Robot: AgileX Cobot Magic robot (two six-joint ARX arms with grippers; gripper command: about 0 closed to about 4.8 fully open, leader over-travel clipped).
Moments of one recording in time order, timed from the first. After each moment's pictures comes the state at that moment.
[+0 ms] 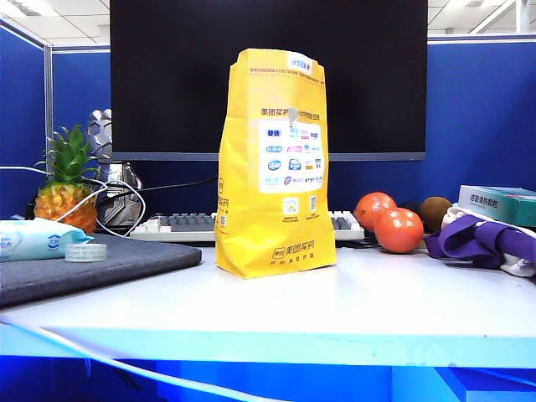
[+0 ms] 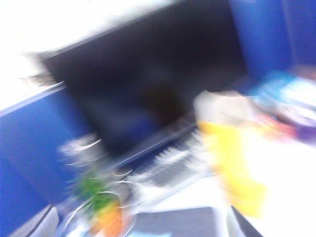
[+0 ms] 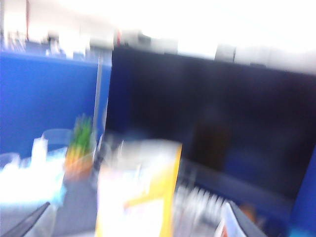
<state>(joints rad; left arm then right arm) -0.33 0.41 1.21 -0.73 0.07 0.42 0.40 0.35 0.77 -0.20 -0.16 -0.12</state>
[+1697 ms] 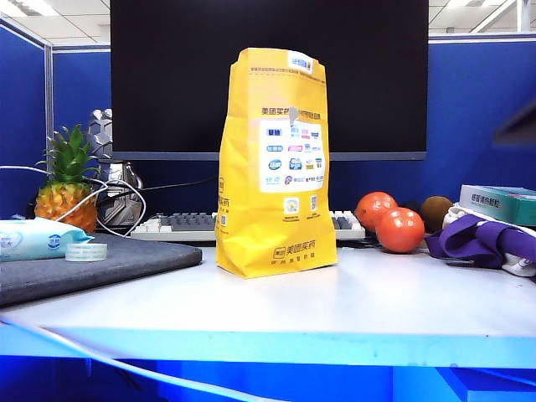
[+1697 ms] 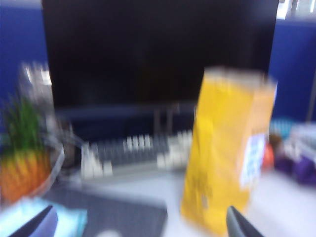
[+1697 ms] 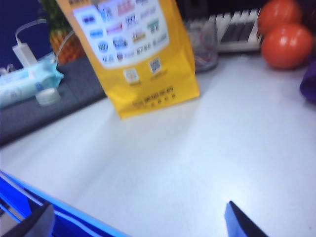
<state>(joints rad) -0.33 0.01 0.16 0.08 0.02 0.03 0.39 0.00 0.03 -0.16 -0.11 0.24</state>
